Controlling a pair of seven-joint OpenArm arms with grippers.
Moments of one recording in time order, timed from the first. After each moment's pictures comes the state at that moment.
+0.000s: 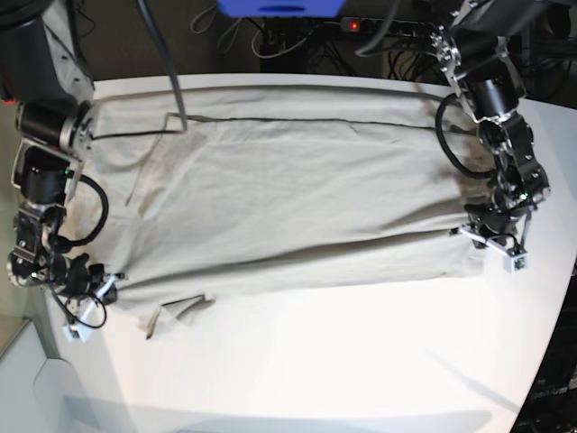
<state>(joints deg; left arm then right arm) -14.1 -9.8 -29.4 64.1 -5.1 -18.8 34.9 34.0 17.8 19.4 44.3 -0.6 39.1 -37.8</state>
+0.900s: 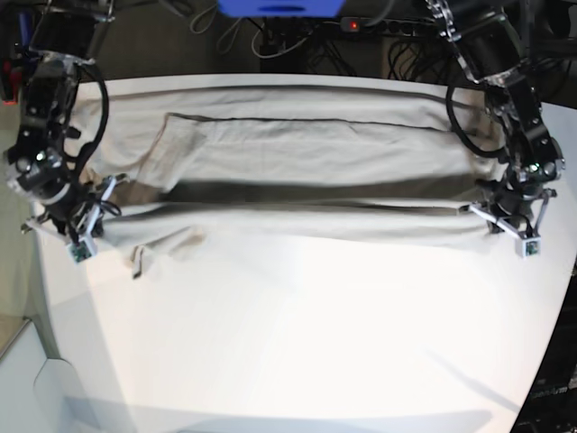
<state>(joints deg) -3.3 -8.9 -29.3 84.6 -5.8 -19.0 42.8 -2.0 12.2 20.6 101.4 -0.4 39.1 -48.9</state>
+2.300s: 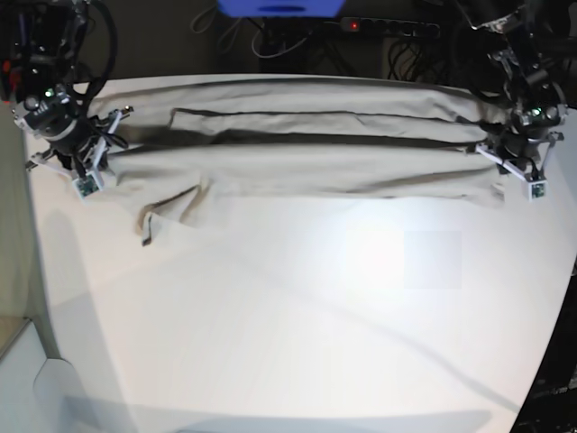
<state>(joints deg) 9.7 -7.9 -33.5 92.0 -6.0 -19.0 45.4 -17.3 10.6 22.7 108.6 0.0 39.1 -50.8</state>
